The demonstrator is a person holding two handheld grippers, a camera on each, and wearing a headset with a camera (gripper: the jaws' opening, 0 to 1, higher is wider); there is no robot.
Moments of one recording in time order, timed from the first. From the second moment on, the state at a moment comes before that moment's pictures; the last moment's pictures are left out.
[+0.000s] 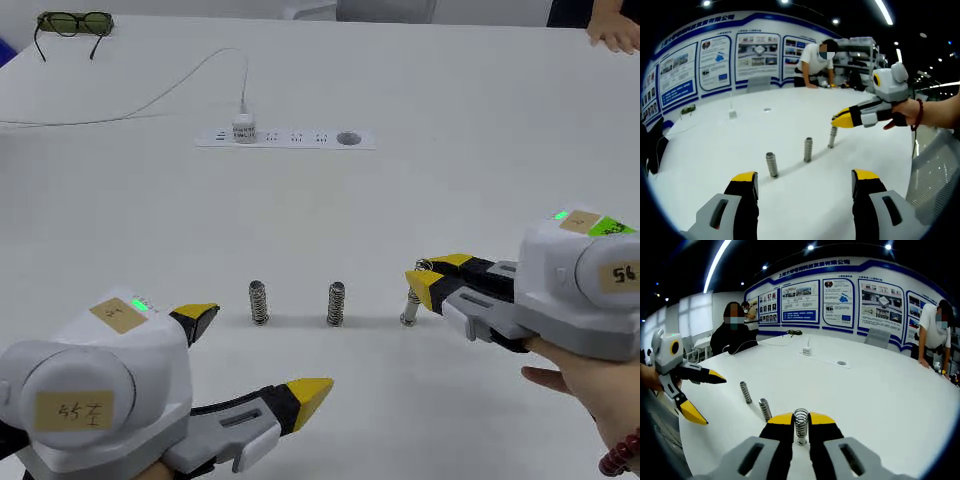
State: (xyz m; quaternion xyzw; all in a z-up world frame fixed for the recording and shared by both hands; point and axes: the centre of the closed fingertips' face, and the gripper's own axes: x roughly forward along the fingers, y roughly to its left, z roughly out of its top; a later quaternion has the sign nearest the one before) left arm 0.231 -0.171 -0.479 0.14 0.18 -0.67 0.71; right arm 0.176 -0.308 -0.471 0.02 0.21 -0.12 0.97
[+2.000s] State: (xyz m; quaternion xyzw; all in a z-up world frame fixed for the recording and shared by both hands) left arm 0.238 -0.154 -0.470 0.16 0.20 -0.66 0.71; right arm 0.150 -0.275 -0.465 0.09 0.24 -0.11 0.96
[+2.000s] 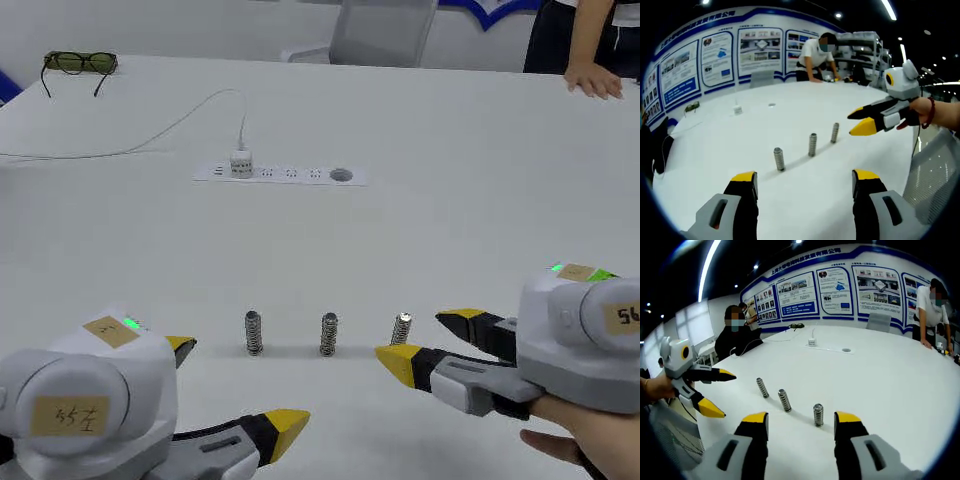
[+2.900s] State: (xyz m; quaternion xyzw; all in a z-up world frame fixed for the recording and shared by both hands) left arm 0.223 -0.123 -0.466 0.17 0.22 -0.65 0.70; right arm 0.121 -0.223 -0.456 0.10 0.23 -0.08 0.96
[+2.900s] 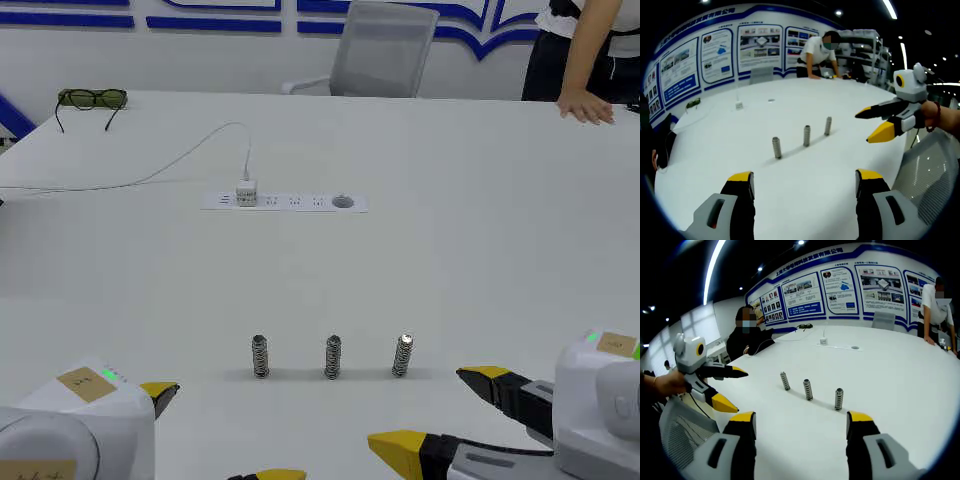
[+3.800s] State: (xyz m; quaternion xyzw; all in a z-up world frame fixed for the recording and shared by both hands) left arm 0.217 -0.115 -0.467 0.14 0.23 -0.65 0.71; right arm 0.113 -0.217 -0.455 0.11 0.21 -0.10 0.97
